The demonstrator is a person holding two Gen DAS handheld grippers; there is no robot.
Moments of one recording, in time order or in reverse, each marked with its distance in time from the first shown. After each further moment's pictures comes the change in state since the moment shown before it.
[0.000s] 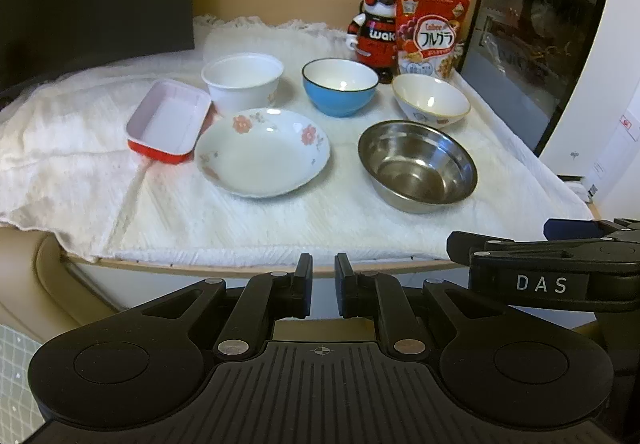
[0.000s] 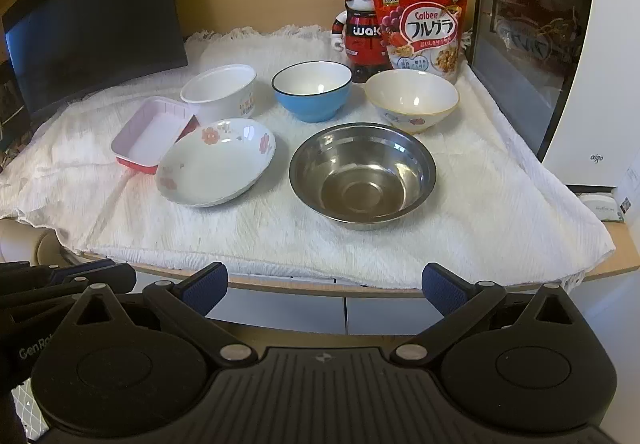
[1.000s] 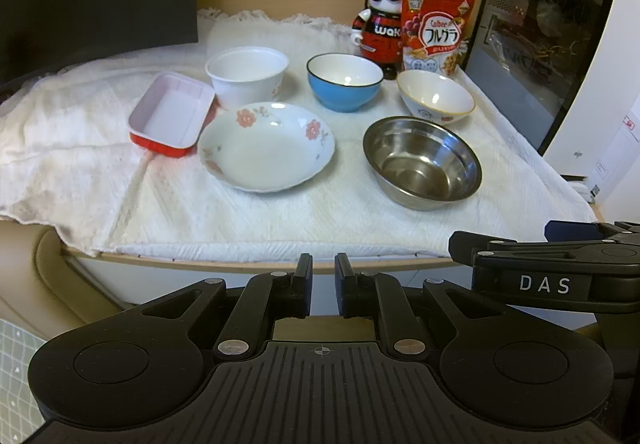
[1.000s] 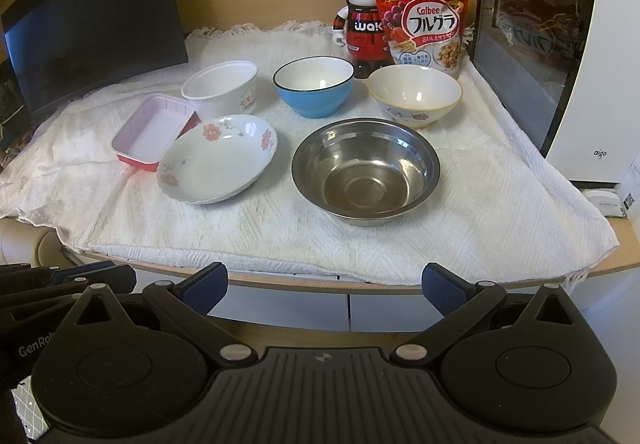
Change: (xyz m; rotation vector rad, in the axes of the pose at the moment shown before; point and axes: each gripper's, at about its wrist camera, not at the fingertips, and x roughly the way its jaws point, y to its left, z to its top) left arm 0.003 0.004 -0.002 -0.014 0.012 0.004; right arm 0.001 0.003 0.003 0.005 0.016 0.002
